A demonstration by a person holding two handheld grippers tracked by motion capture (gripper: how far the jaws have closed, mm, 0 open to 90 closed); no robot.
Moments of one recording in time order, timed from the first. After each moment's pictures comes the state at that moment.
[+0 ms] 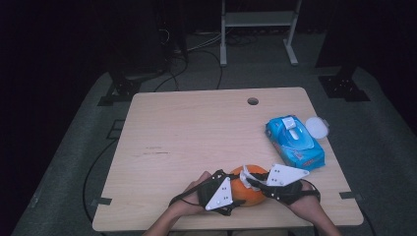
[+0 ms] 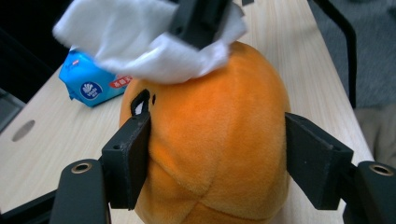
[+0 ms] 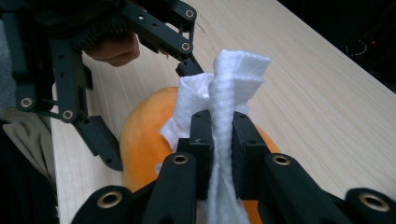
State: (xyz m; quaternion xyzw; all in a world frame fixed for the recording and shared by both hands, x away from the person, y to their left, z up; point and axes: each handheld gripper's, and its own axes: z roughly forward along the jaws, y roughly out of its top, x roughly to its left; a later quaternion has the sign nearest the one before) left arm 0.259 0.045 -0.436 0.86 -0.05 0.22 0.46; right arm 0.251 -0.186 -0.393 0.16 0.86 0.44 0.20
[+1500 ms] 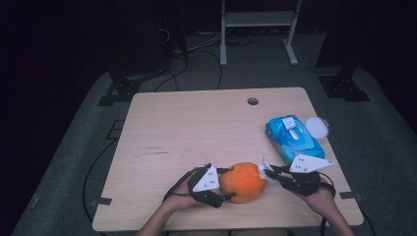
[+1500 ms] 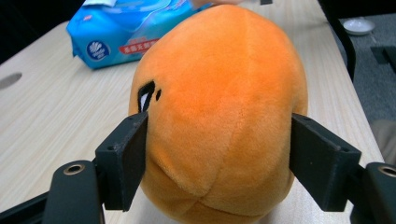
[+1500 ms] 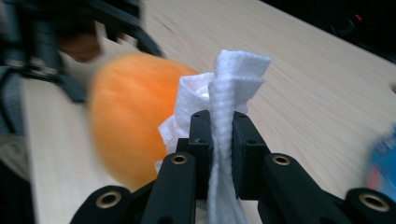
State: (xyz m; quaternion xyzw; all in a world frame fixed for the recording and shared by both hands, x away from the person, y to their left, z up) left arm 0.289 0.072 -0.445 0.86 0.05 0.14 0.49; right arm 0.272 -0.239 -0.406 0.24 0.83 0.48 0.18
